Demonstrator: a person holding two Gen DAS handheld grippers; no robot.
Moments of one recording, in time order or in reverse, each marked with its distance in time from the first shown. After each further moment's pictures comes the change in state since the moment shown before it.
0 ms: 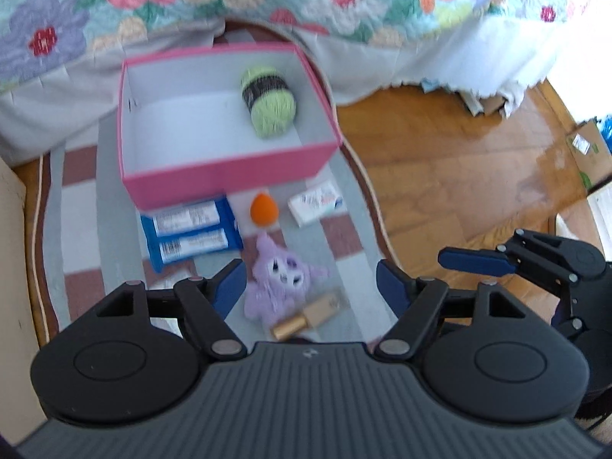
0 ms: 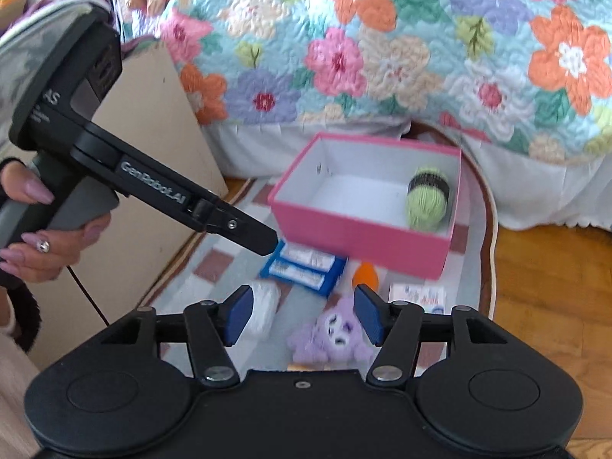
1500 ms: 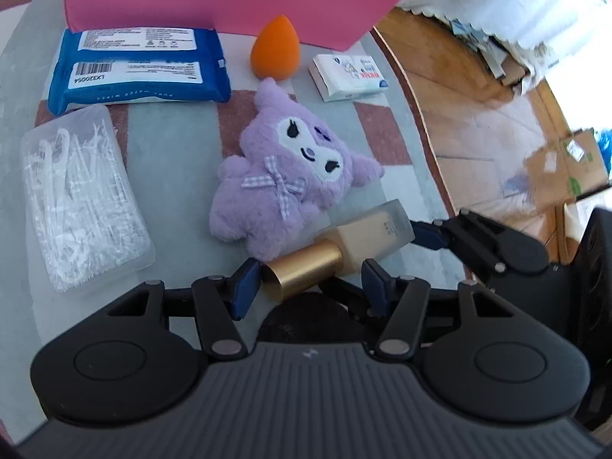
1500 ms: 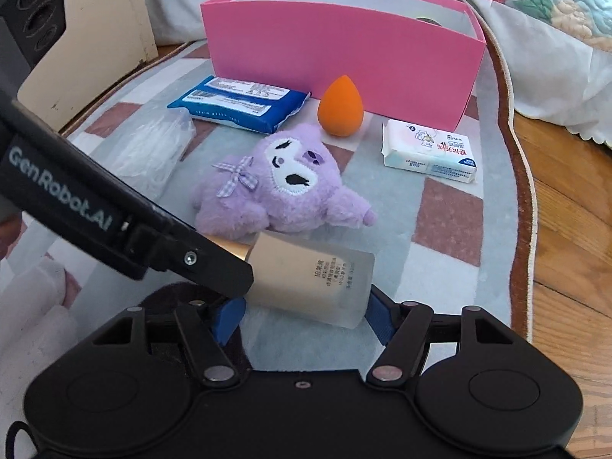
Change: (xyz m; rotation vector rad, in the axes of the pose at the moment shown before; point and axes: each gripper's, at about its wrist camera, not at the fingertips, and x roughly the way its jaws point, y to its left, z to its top) left arm 0.181 0.052 -0.107 -0.145 0.062 -0.154; right arm 0.161 -0.020 -0.128 -0.049 0.119 -0.195
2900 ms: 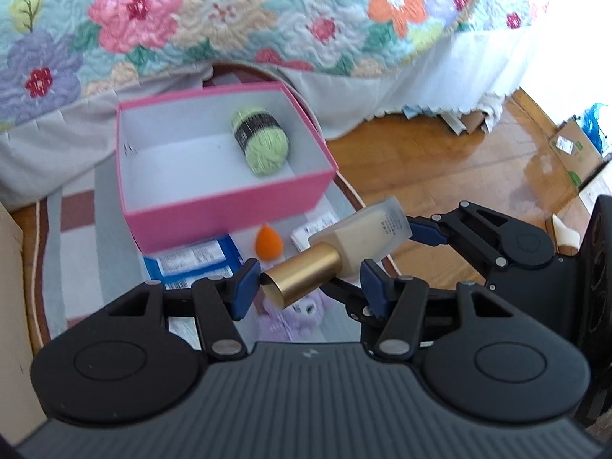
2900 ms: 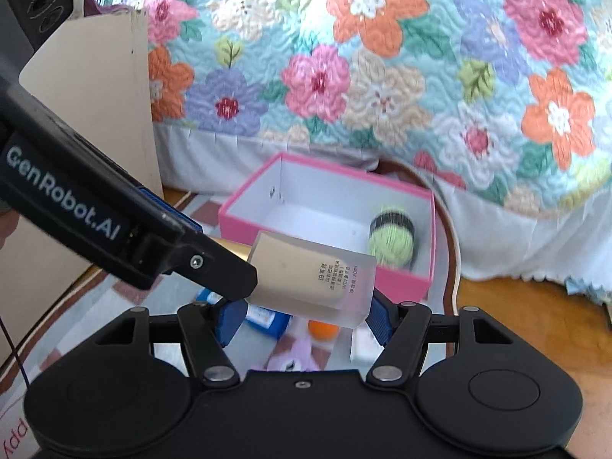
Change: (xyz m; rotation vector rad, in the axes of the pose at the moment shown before) left arm -0.186 -0.077 0.075 0.267 -0.234 0.110; right arm -0.118 0.041 0.128 -0.054 -0.299 -0.121
